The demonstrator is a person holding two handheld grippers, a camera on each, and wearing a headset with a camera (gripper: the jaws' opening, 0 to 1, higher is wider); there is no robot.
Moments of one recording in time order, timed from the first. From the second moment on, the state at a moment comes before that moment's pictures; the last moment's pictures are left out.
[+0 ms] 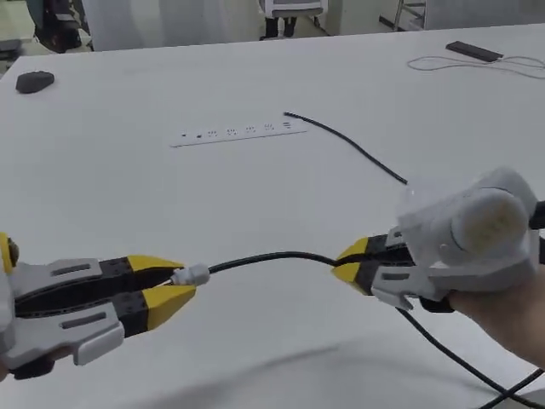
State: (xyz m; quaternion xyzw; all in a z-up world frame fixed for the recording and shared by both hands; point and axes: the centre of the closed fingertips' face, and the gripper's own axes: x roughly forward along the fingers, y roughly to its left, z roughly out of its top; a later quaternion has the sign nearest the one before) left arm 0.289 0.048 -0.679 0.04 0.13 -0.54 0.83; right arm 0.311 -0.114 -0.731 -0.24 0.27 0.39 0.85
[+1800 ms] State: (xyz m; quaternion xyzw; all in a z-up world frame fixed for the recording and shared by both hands) left arm 0.287 0.062 -0.693 0.04 0.15 -0.51 0.84; right arm 0.301 0.042 -0.734 -0.29 0.18 0.56 0.76
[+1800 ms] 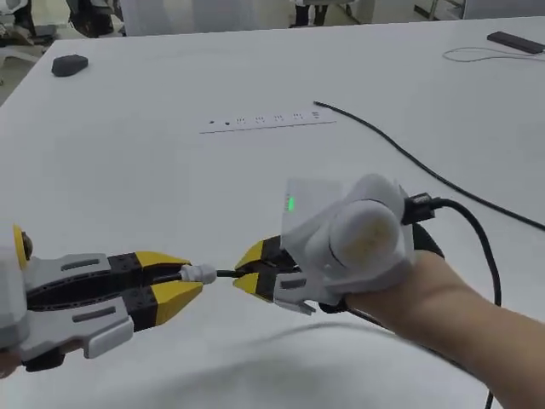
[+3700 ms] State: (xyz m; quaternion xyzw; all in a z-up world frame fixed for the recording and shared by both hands) left arm 0.364 0.258 -0.771 0.03 0.15 -0.19 0.97; right arm 0.471 0.246 -0.775 -0.01 0.22 0.53 0.82
